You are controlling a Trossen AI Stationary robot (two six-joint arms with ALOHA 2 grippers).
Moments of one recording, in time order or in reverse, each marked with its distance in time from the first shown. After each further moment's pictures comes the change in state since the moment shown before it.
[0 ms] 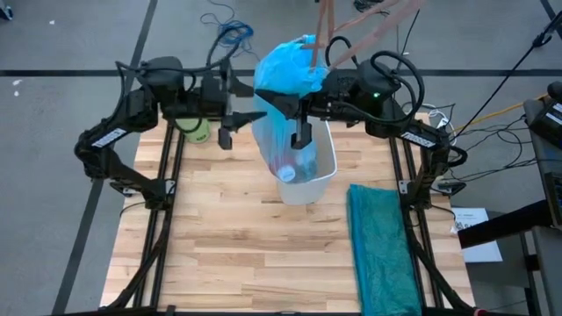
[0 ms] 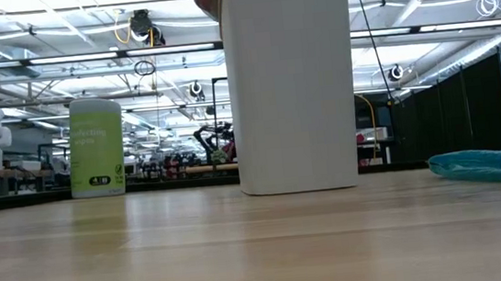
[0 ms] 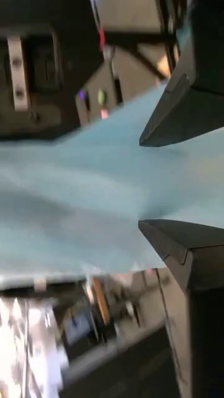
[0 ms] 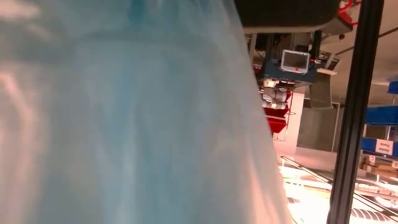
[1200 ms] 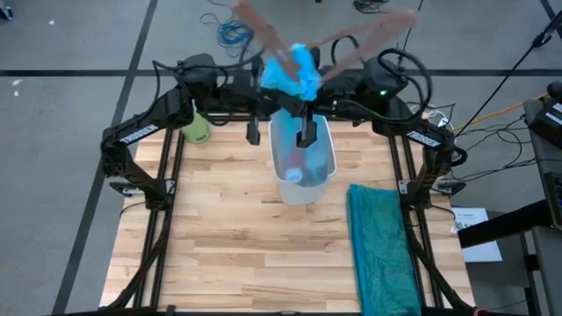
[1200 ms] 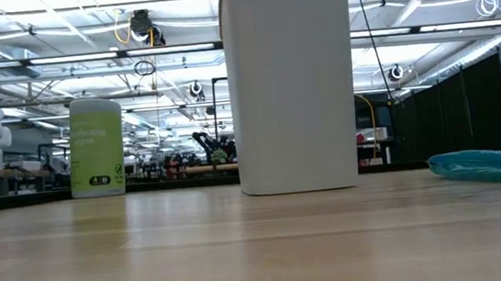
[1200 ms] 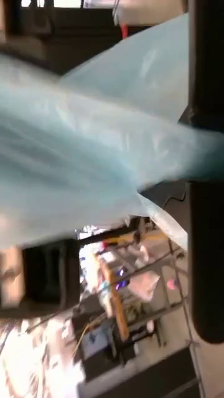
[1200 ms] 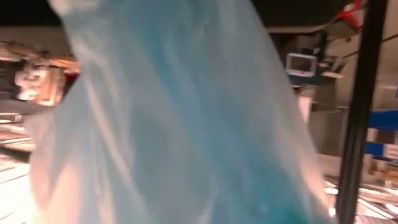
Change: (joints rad) left arm 0.060 0.132 -0.001 0.237 0.120 -0.055; right arm 0.003 -0.030 0.008 -0.052 0.022 -0.014
